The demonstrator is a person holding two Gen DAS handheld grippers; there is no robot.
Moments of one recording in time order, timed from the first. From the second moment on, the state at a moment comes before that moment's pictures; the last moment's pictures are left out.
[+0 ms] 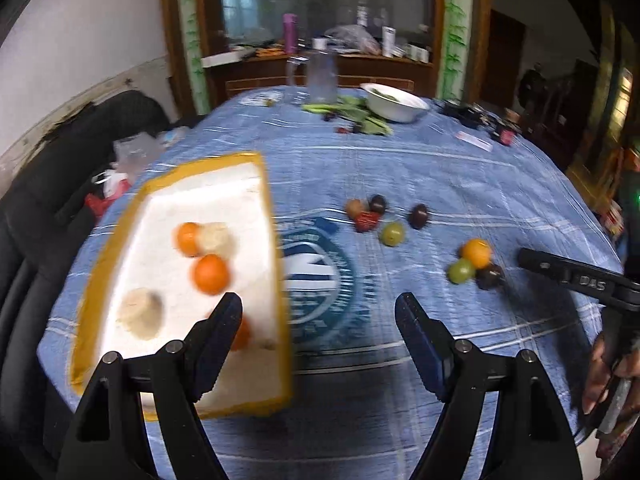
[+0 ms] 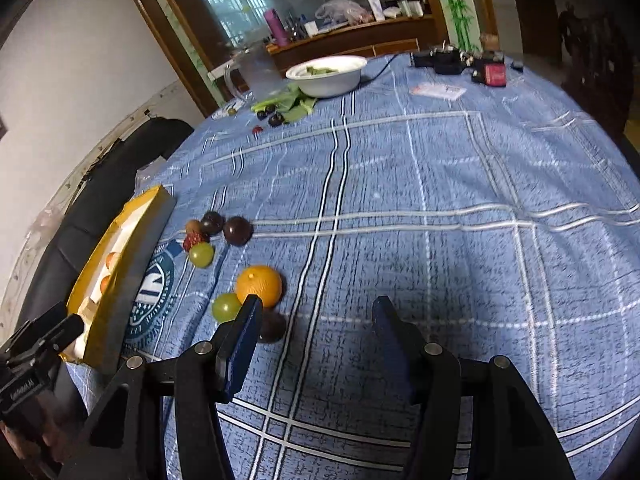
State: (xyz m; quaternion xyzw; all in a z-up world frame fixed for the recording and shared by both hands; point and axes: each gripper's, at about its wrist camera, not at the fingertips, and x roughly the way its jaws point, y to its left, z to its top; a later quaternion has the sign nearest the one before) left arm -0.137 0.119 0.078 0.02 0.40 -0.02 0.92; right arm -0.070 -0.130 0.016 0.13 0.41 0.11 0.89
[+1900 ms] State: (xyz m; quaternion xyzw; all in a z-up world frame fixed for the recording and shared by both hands) left arm -0.045 0.033 0.021 0.01 0.46 -0.16 0.87; right arm -0.009 -0.107 -0.002 0.10 0.42 0.16 0.89
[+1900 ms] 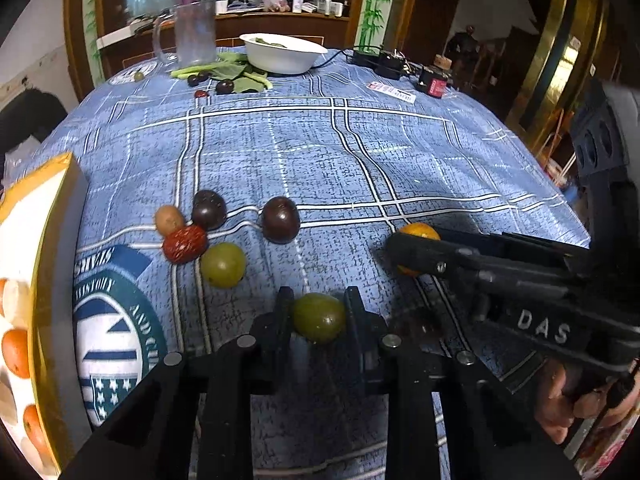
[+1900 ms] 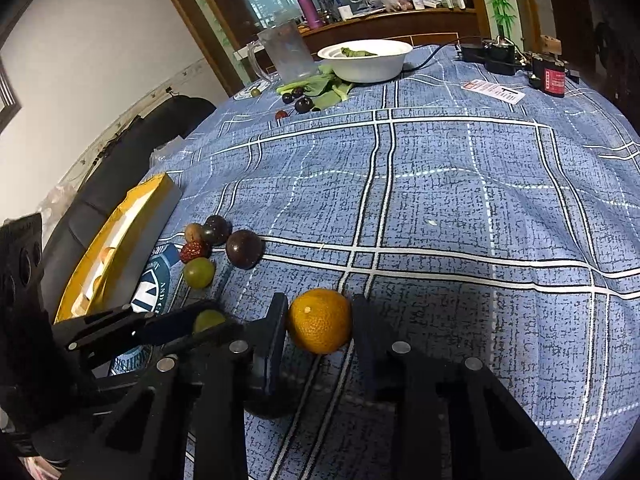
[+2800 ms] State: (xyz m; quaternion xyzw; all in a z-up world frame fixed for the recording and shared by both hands) left arm -0.128 0.238 0.069 -0.11 0.38 0.06 0.91; right arm -0.059 -0.011 0.057 0.04 0.36 0.23 0.90
